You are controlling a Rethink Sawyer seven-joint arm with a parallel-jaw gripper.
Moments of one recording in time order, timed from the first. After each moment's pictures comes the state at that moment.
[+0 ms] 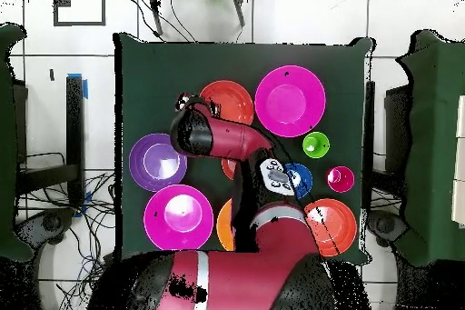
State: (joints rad) arm -0.20 -0.44 0.14 1.58 0.08 0.02 1.85
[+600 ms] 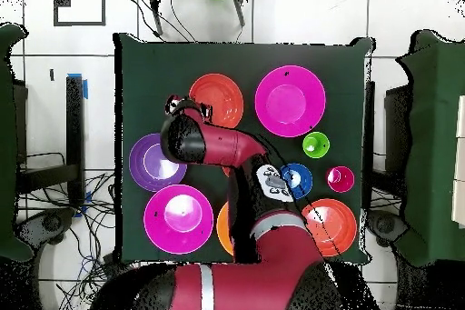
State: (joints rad) arm -0.21 -0.50 0.20 1.67 0.08 -0.04 1.85
